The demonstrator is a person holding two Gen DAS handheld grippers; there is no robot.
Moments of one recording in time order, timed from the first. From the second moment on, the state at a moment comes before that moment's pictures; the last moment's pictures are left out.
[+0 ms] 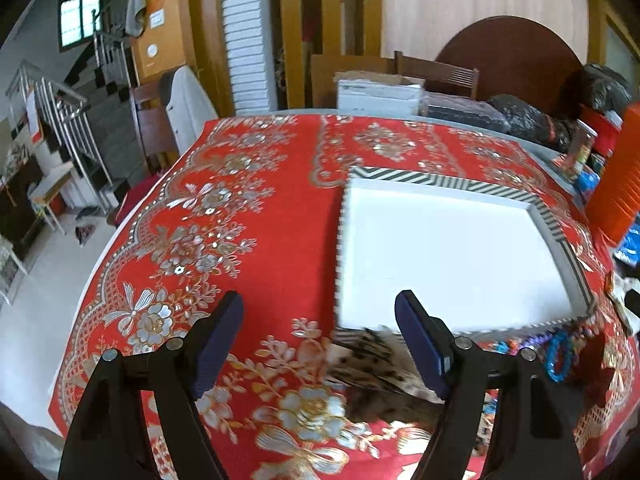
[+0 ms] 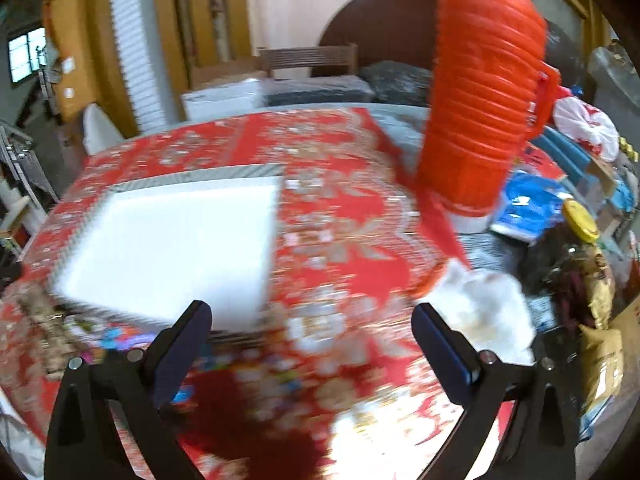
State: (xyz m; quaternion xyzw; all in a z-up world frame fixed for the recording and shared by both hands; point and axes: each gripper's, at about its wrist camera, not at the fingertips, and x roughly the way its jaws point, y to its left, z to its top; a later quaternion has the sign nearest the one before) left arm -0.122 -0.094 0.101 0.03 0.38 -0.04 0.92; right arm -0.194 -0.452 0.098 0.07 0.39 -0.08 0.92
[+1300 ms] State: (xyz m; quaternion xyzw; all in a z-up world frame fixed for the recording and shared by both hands) left arm -0.155 -0.150 0.084 0.04 0.40 -0.08 0.91; right arm -0.196 -0.369 0.090 0.05 0.41 -0.04 0.91
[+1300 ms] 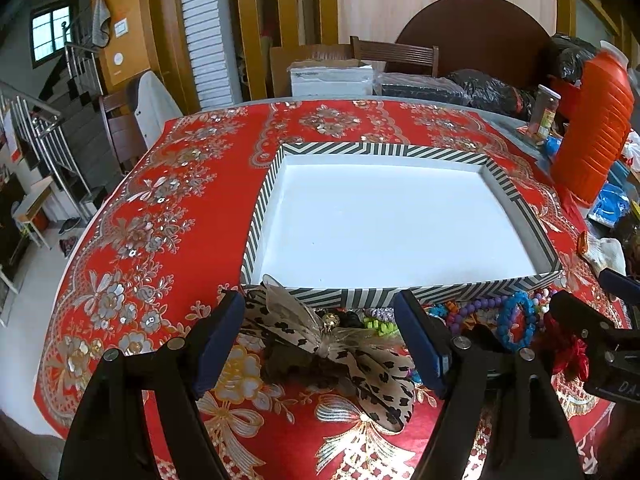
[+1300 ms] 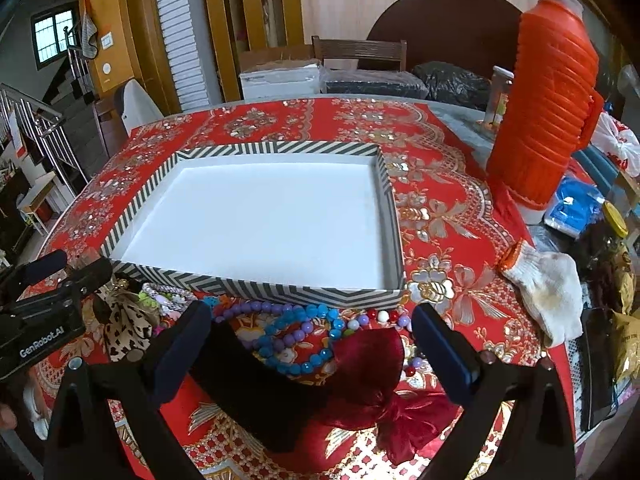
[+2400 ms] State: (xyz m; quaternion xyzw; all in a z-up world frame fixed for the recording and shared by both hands) left arm -0.151 -0.077 0.090 -0.05 0.45 -0.08 0.89; right arm -0.191 -0.367 0.085 0.05 0.43 0.00 0.90
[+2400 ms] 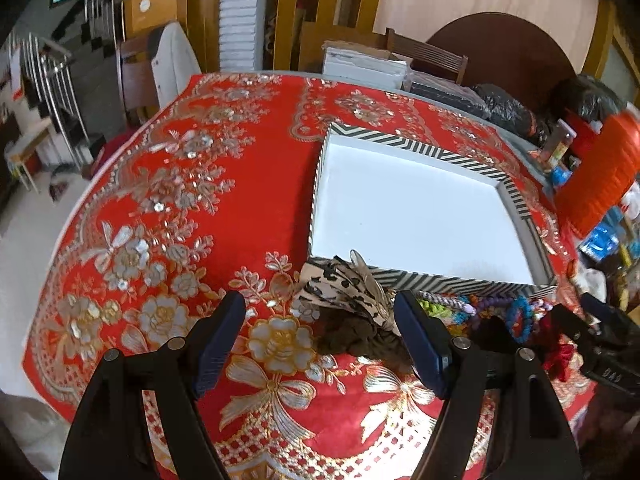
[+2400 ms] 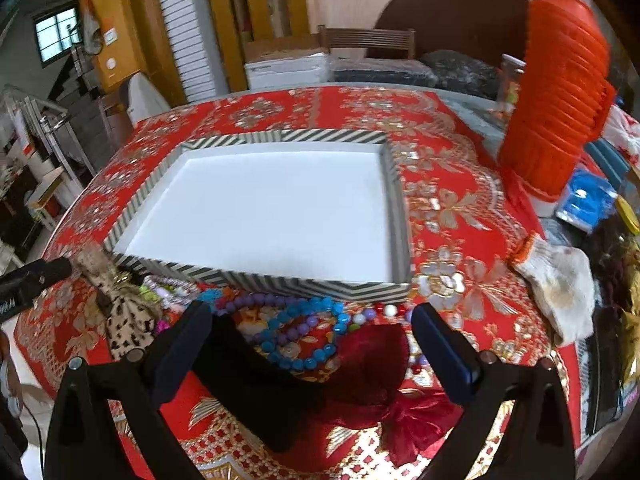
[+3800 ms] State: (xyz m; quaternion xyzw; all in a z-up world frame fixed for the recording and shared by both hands) left arm -0.115 -0.085 0.084 -0.13 0.47 -0.14 0.86; right arm -0.157 -0.301 0.064 0.05 0.42 0.24 0.87
